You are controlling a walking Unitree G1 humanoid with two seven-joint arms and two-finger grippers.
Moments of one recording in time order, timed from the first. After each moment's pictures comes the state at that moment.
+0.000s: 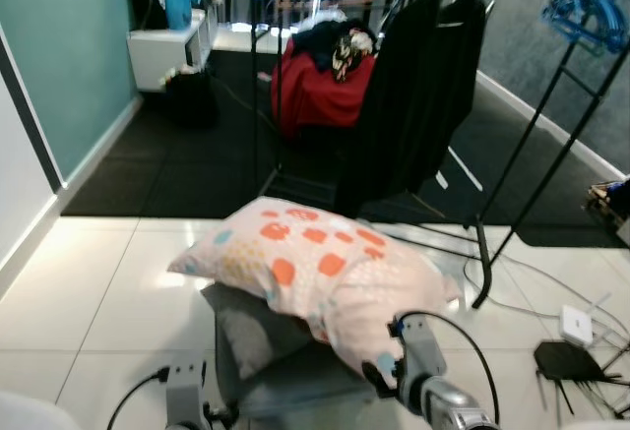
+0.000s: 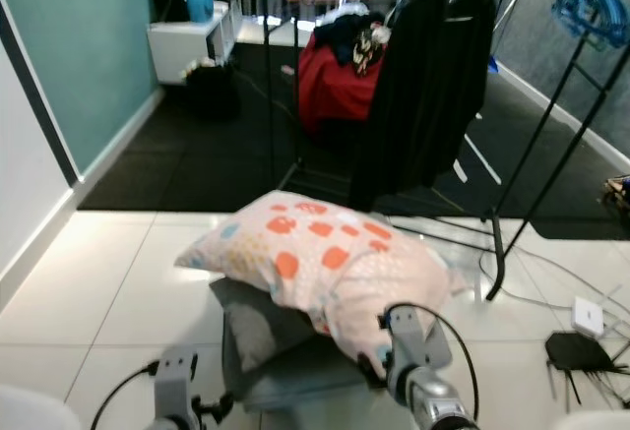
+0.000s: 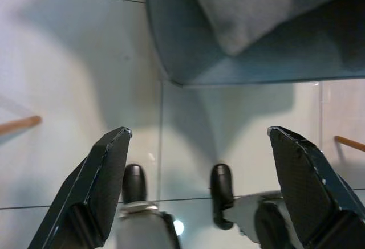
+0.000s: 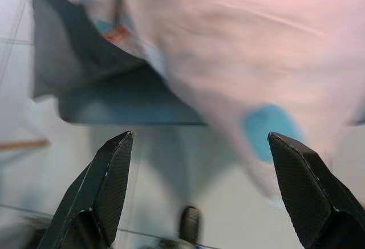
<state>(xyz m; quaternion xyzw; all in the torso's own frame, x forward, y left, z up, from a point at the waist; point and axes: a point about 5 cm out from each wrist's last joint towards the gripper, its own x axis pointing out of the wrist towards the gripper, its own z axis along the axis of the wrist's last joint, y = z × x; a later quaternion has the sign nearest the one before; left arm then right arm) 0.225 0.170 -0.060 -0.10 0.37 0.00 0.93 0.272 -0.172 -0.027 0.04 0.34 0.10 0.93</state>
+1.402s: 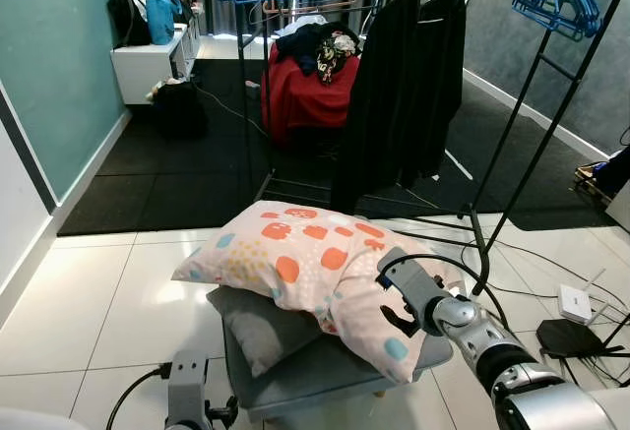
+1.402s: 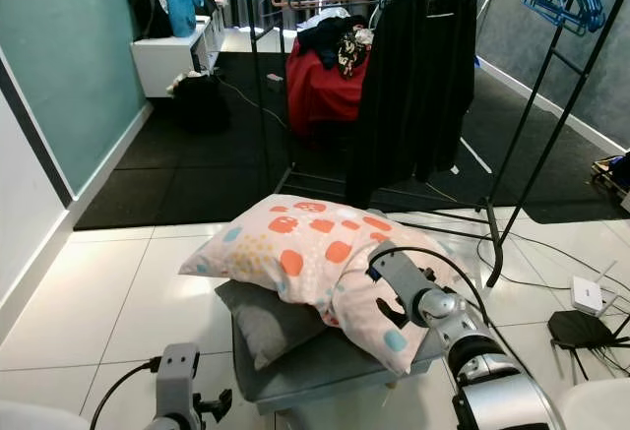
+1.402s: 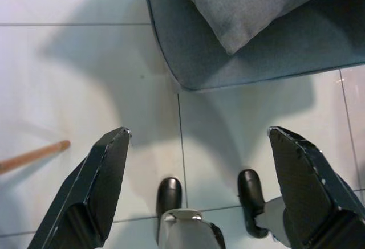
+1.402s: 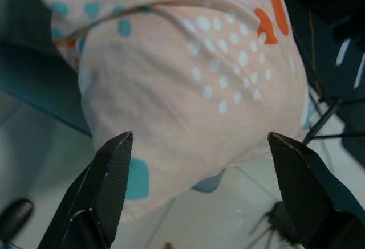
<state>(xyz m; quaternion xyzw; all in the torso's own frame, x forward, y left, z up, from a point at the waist) 0.225 0.169 -0.059 -0.06 0.35 0.00 0.94 0.343 -0.198 0.056 -0.35 0.26 0.23 0.87</state>
